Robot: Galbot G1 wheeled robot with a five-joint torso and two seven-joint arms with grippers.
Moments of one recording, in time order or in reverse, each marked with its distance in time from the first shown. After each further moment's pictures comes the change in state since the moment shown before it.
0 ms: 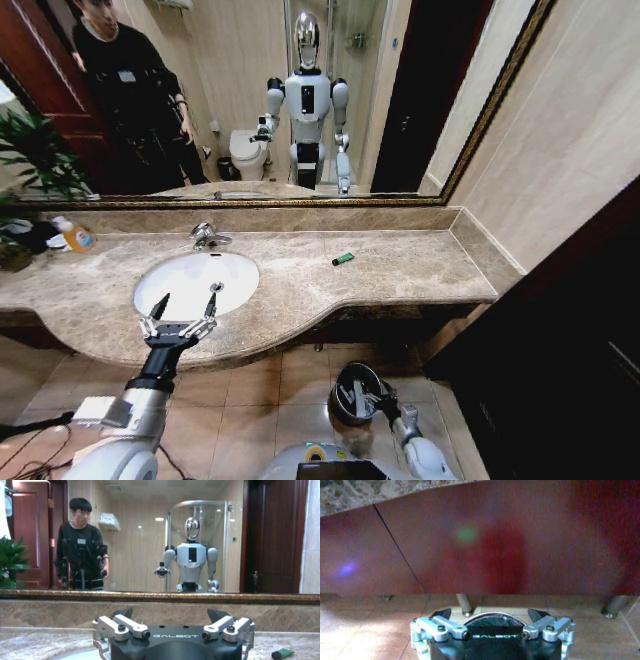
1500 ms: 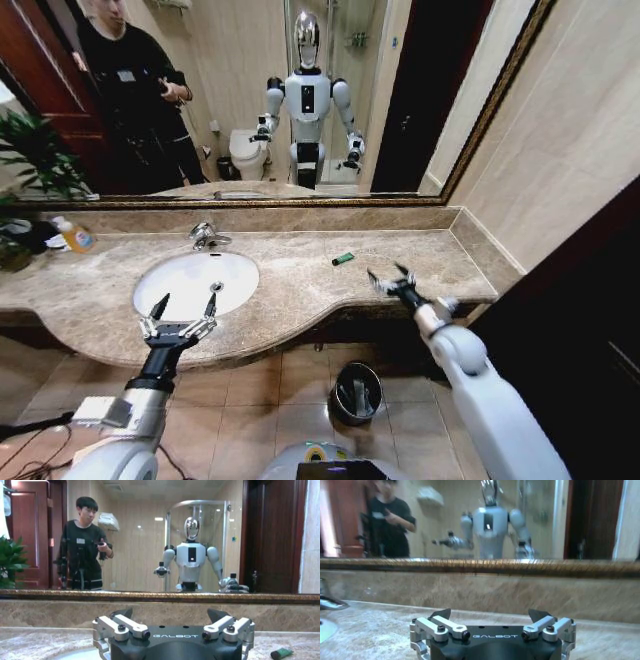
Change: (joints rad) left arm 0.000 0.000 0.000 0.000 0.000 0.000 0.000; right arm 0.336 -0.280 -0.176 0.765 0.256 -0.464 0.333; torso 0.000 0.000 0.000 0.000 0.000
